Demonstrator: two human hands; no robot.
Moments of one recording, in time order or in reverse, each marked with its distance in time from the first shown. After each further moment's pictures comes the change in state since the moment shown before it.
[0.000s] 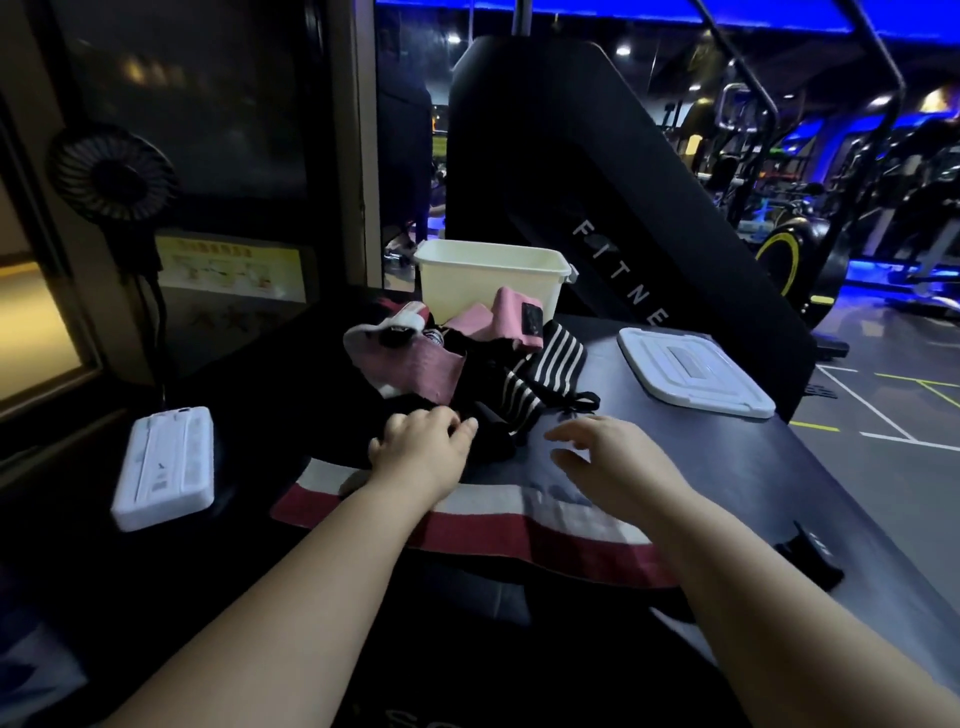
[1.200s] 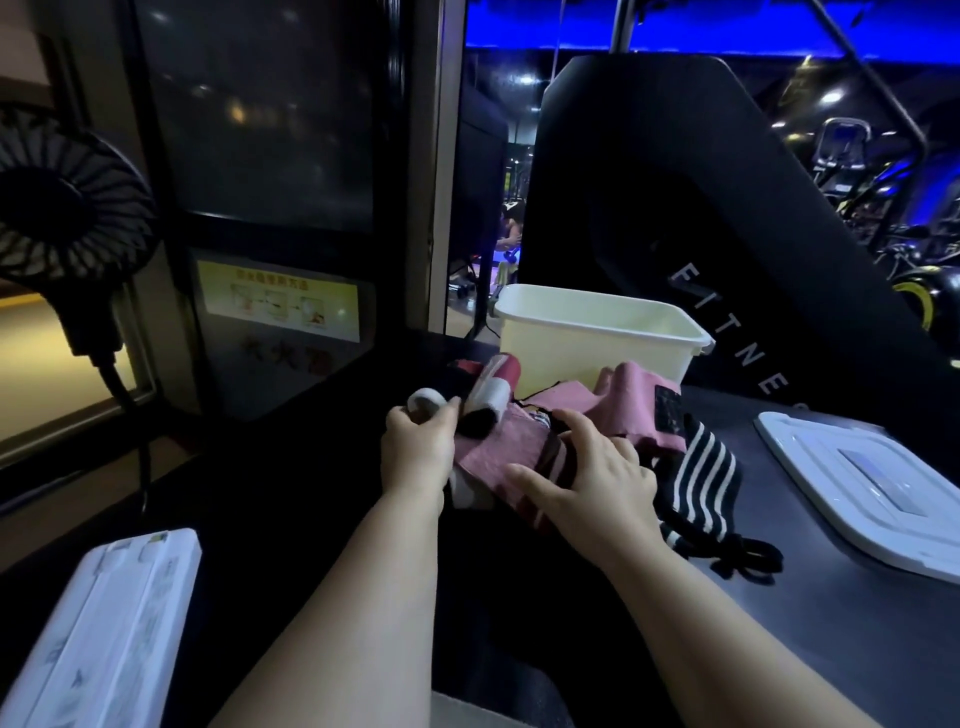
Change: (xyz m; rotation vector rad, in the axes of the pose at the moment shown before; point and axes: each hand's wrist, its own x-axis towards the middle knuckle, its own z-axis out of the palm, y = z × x) left_hand 0.200 -0.073 -0.007 -1.131 0.369 -0.442; right_hand 0.195 -0.066 0.081 0.225 0.171 0.069
